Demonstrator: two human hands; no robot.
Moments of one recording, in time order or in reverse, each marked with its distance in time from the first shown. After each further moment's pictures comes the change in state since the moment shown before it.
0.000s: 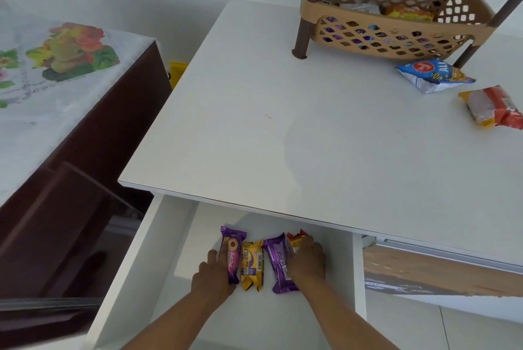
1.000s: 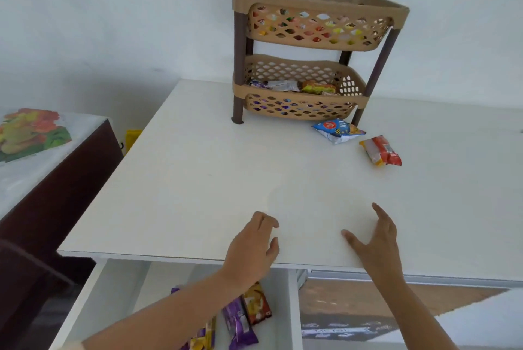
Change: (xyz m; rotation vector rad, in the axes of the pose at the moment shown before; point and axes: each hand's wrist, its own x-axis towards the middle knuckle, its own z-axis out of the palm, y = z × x) left_hand -0.031 0.194 -0.144 -0.270 0.621 0.799; right_hand 0.004 0.111 -0.239 0.430 0.621 -0.215
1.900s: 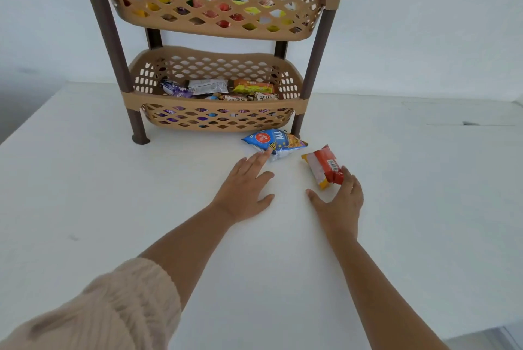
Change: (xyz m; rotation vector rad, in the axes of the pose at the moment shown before) left_hand 0.265 0.000 0.115 0.330 -0.057 0.393; right_hand 0.195 0.035 0.010 0.024 0.261 0.055
